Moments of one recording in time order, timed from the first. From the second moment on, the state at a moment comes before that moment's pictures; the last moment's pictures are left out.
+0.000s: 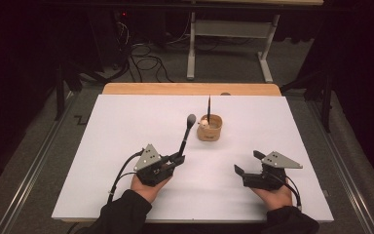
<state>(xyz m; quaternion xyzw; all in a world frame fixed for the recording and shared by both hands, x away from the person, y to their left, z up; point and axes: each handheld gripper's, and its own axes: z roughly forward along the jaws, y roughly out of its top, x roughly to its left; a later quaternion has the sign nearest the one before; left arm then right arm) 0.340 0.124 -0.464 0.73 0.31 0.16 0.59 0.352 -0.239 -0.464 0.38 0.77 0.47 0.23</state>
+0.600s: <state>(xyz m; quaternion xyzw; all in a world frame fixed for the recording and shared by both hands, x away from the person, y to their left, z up) 0.340 0.125 -0.470 0.74 0.31 0.16 0.58 0.362 -0.196 -0.444 0.36 0.76 0.50 0.21</state>
